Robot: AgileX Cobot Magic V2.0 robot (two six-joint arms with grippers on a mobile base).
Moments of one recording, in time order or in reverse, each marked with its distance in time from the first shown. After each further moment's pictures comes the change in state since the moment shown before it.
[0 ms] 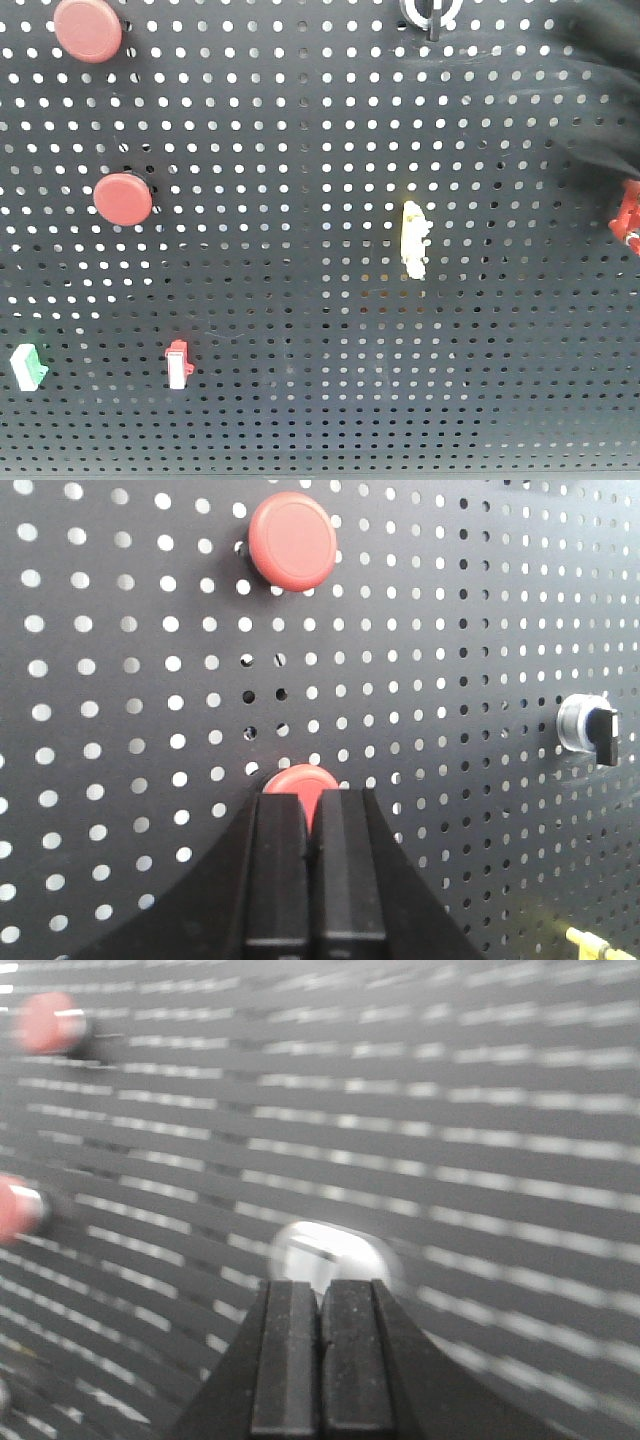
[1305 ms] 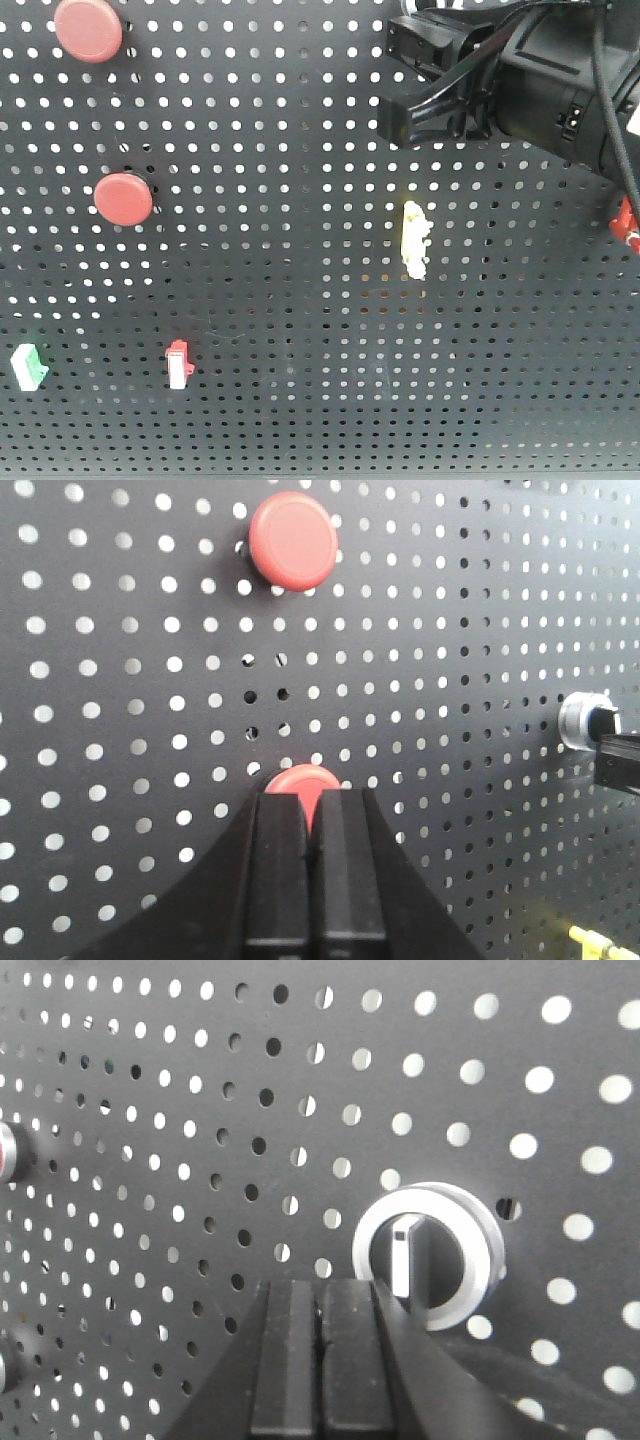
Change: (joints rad) left arm 0.000 0.000 0.000 0.004 0.000 0.002; right arm 0.017 0.157 -0.214 0.039 0.276 0.000
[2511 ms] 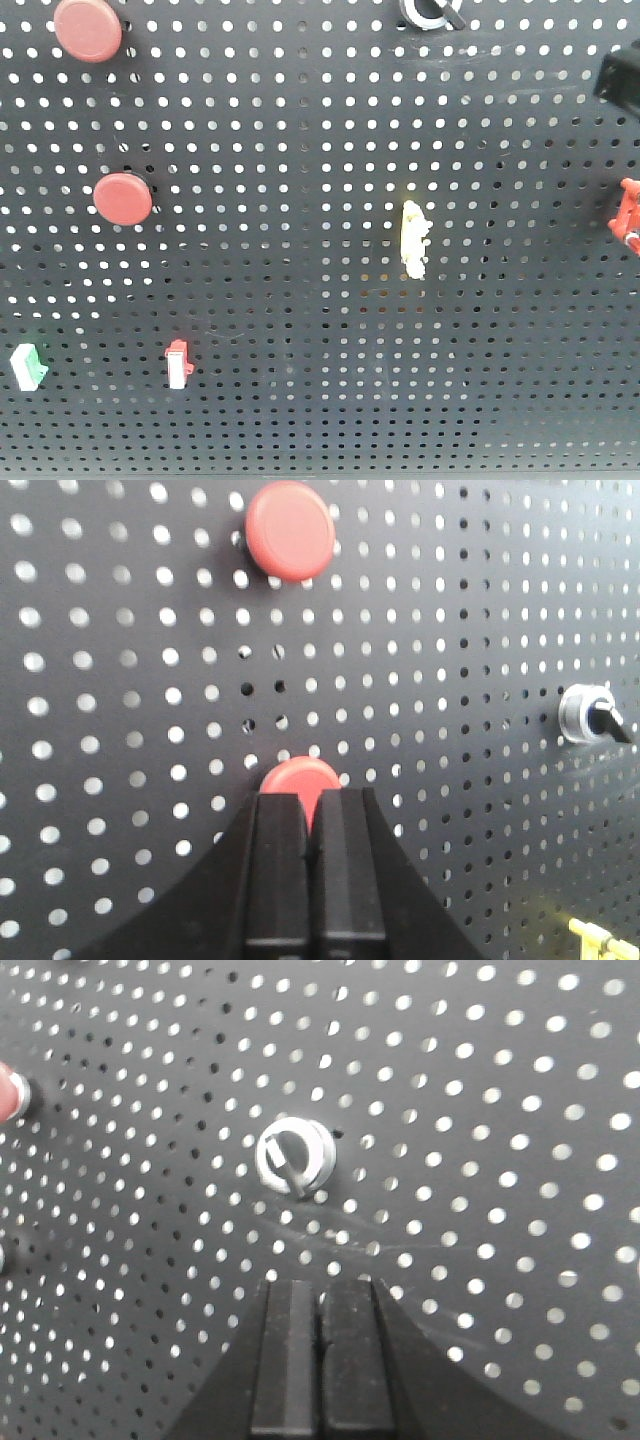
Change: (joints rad) left arm 0.000 0.001 0.000 0.000 0.008 0.006; right arm -0.027 -0.375 0.273 -0.107 0.081 0.005
